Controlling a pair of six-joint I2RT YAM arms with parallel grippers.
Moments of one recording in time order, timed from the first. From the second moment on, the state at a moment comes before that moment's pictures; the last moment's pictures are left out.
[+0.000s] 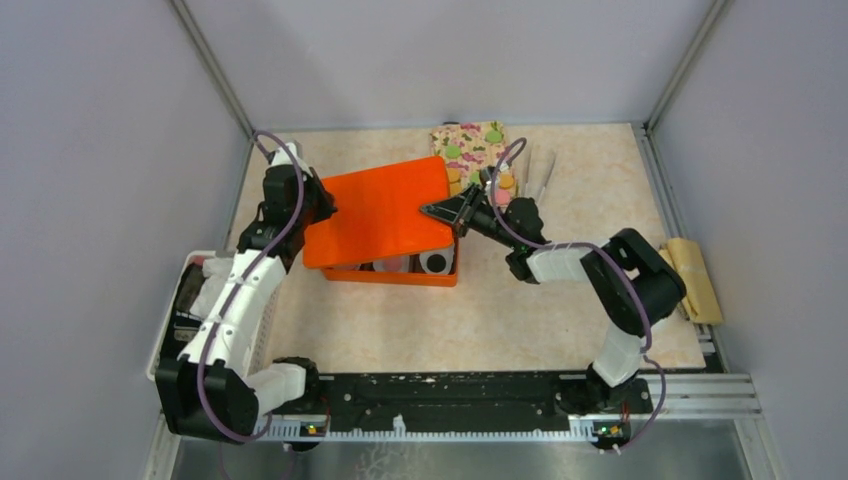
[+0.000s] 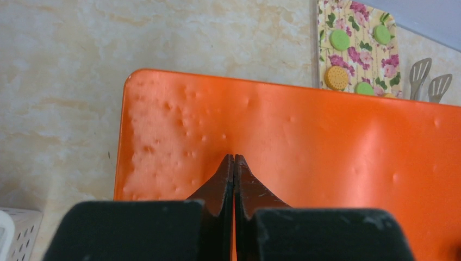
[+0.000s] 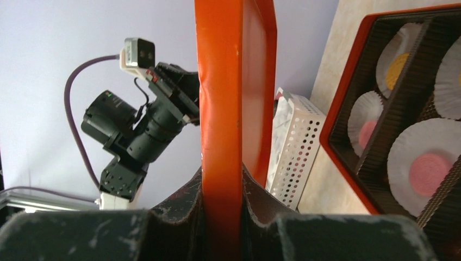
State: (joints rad) left arm -0.14 1.15 1.01 -0.32 -0.06 -0.45; right arm 0.60 1.72 0.78 1.10 -0.47 1.45
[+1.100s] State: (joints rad) left arm -0.14 1.12 0.84 -0.22 0.01 -0.51; right arm 0.60 2.05 0.70 1.36 -0.35 1.56
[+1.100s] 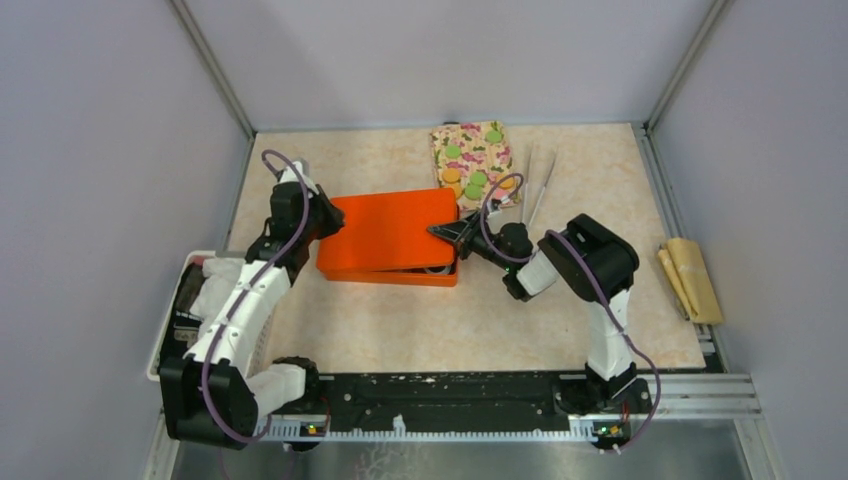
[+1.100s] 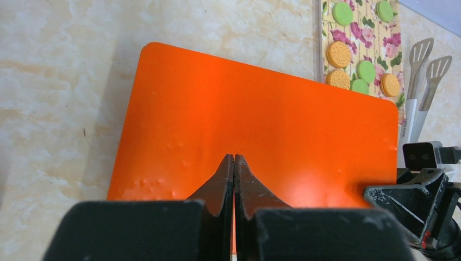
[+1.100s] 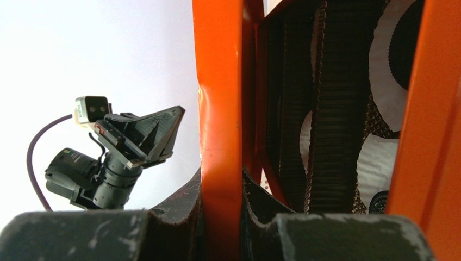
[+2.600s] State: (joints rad) left arm -0.15 1.12 0.46 0.18 0.36 -0.61; right arm 0.51 1.44 0.65 0.51 -0.26 1.15
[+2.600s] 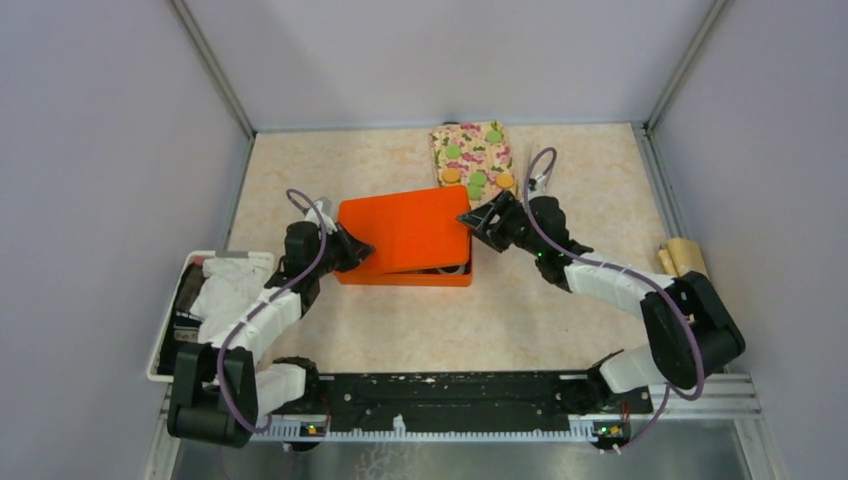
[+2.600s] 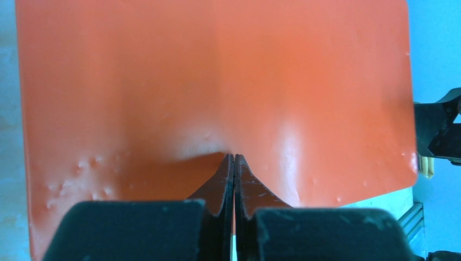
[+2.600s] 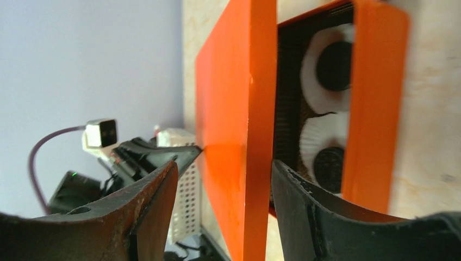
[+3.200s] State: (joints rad) left arm -0.15 1.26 0.49 0.26 0.45 -0.65; right arm 0.50 1.36 0.76 -0.07 0.07 0.97
